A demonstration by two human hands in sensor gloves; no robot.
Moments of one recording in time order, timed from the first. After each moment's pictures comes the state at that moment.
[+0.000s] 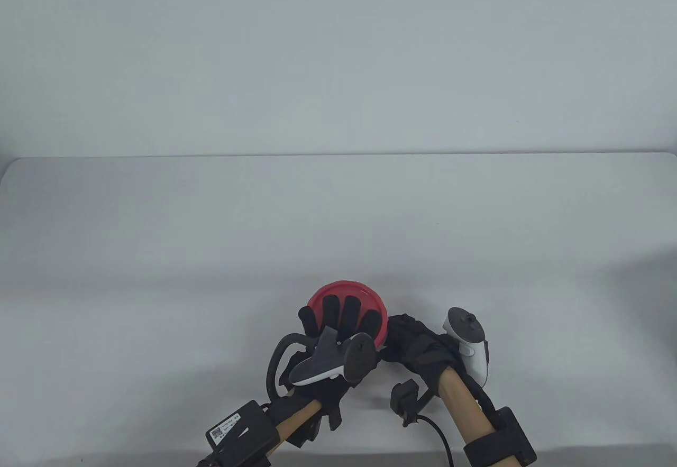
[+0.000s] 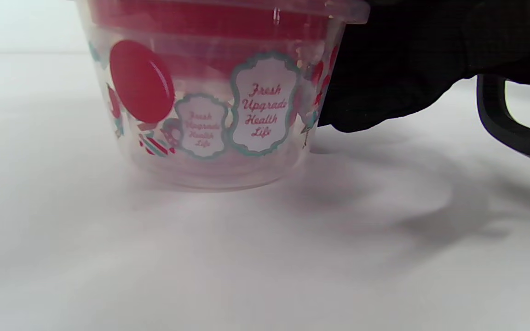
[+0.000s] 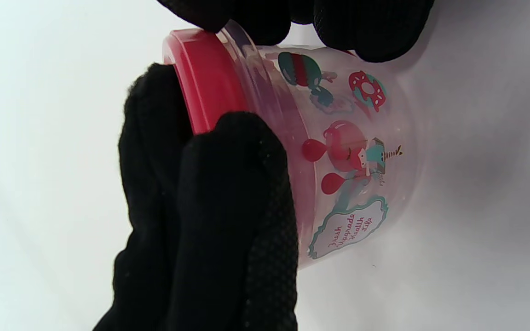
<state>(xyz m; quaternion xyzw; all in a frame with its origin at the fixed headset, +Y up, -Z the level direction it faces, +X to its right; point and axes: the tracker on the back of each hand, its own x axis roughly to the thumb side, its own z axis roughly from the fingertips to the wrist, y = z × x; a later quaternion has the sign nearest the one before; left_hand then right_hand) -0.045 -0.718 -0.269 -0.14 -0.22 -0.02 0.96 0.138 -0.782 -0.298 -0.05 0.25 0.67 0.70</state>
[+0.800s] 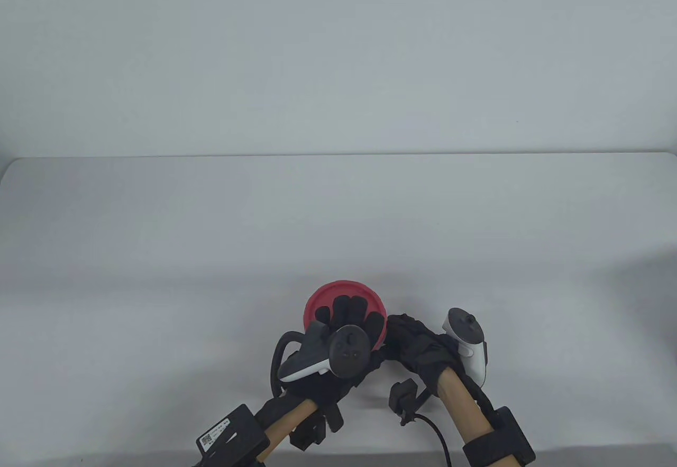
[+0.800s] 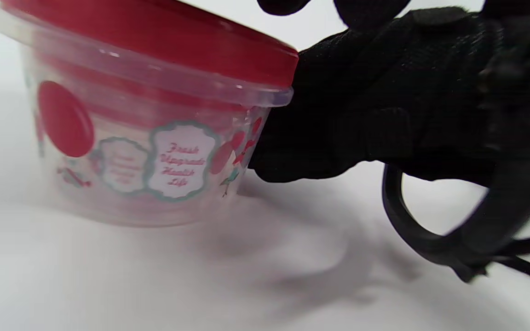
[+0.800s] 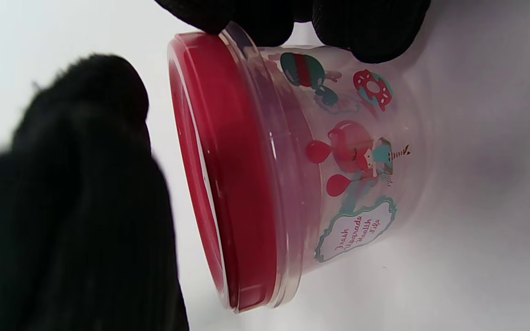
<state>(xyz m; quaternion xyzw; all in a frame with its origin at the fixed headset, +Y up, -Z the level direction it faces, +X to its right) -0.042 -0.698 -0.266 -0.13 -0.24 0.09 0.96 0.137 -0.785 -0.299 -0.05 0.24 0.66 0.71</state>
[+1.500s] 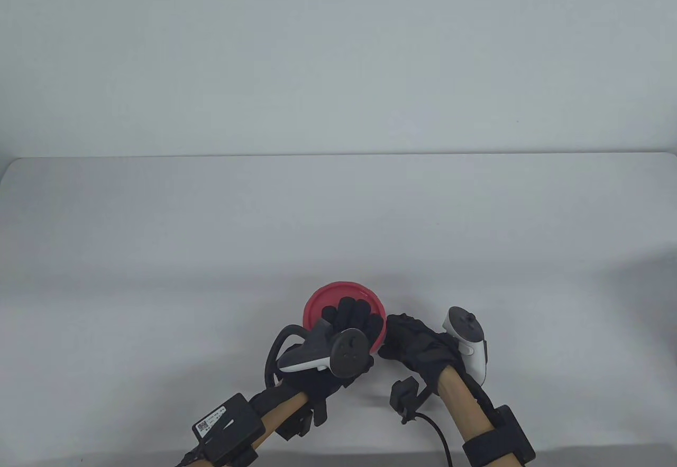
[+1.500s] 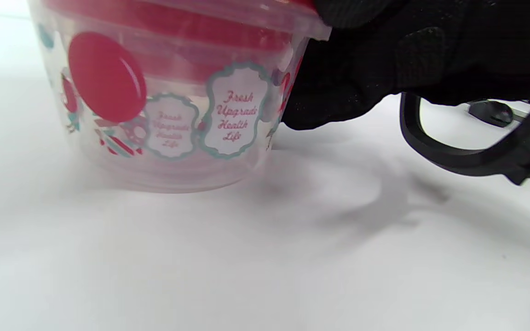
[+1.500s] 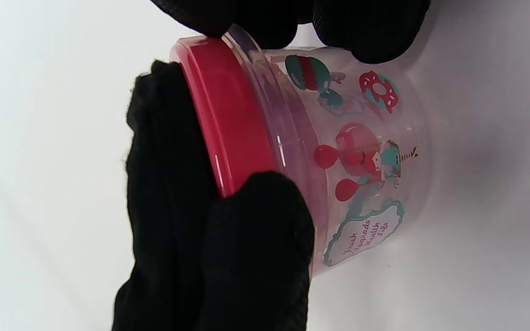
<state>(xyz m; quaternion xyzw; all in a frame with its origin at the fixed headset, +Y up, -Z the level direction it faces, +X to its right) -0.057 -0.716 -0.278 -0.18 -0.33 0.03 0.93 0.137 -0.786 -0.301 -0.05 0.25 0.65 0.71</state>
